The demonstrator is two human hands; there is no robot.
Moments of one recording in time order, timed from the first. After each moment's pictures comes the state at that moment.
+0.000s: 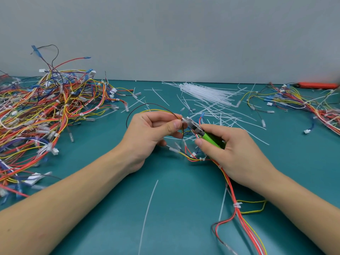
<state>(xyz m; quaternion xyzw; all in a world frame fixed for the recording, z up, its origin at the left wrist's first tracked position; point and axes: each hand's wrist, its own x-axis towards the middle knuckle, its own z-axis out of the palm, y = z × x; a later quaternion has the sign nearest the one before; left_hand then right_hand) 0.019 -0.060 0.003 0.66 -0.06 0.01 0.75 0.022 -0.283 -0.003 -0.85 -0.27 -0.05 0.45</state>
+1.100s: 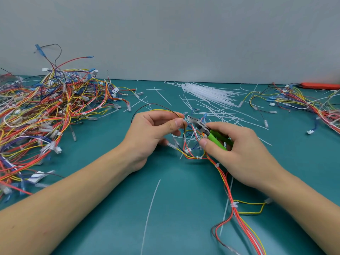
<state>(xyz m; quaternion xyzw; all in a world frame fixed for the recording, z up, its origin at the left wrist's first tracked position) 0.023 -0.058 0.000 0.67 -0.04 0.02 0.74 0.019 -0.287 0.001 -0.87 -0.24 -0.08 0.42</state>
